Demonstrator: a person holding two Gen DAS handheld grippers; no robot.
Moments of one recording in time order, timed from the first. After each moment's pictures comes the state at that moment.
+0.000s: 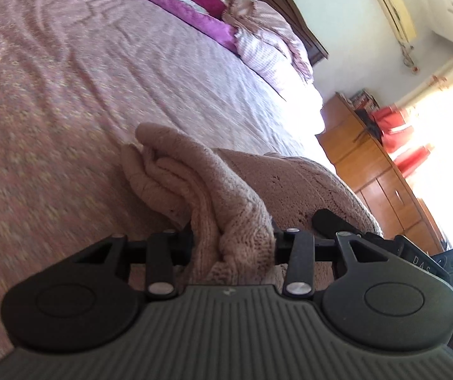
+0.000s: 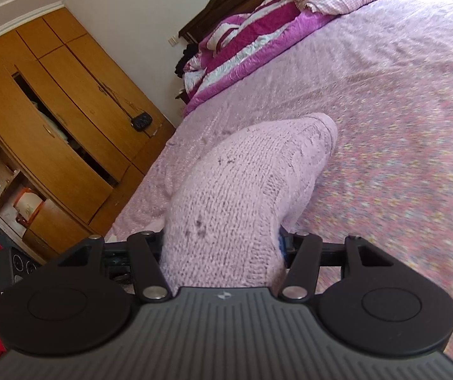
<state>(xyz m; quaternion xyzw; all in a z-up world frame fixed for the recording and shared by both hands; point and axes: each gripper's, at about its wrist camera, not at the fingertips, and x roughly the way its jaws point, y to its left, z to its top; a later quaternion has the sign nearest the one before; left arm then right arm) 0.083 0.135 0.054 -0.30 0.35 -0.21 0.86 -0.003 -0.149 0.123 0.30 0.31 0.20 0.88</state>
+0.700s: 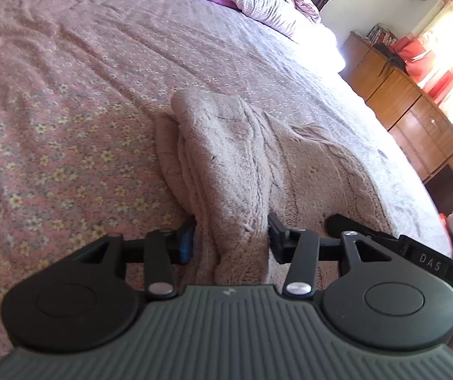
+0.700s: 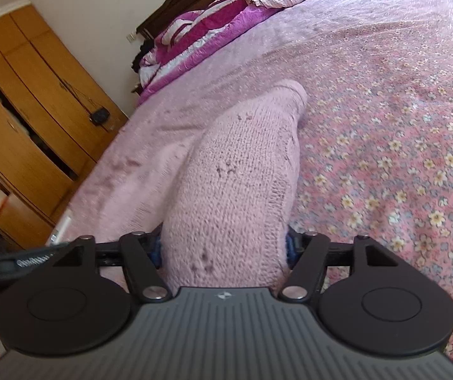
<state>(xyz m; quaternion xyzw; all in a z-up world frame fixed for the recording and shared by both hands) 0.032 0.074 0.021 -0.16 0.41 -0.18 0.88 -0.094 -0.202 0.059 0.27 0.35 0.13 0.89</state>
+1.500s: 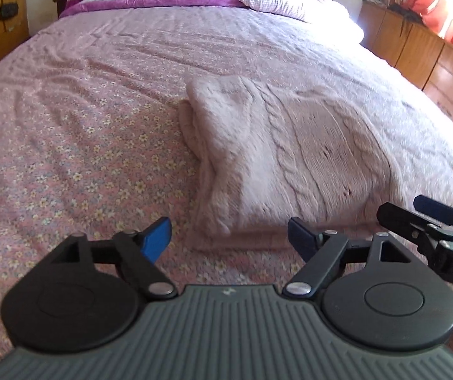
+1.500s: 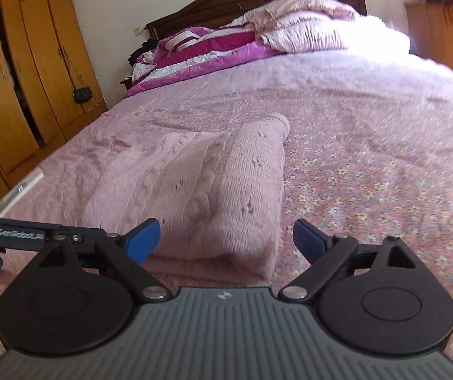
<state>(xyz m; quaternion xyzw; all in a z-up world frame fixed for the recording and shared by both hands) -0.043 0.044 0.039 -0.03 0.40 -0.12 0.91 -0.192 -0.175 0.094 0.10 0.30 0.08 0.95</state>
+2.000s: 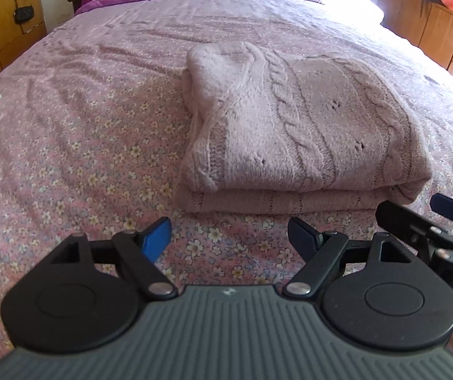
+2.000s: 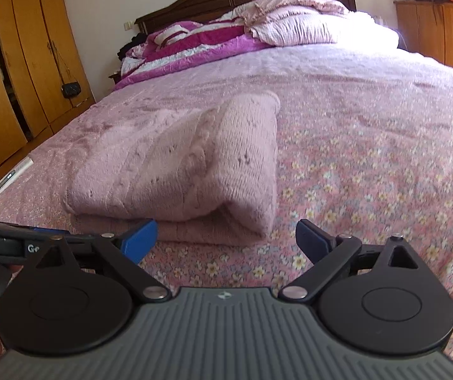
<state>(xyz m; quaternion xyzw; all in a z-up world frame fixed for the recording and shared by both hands) -0.052 0.019 0.012 0.00 0.42 -0.06 0.90 -0.203 -0.168 0.067 0.11 0.32 0.06 0.94</state>
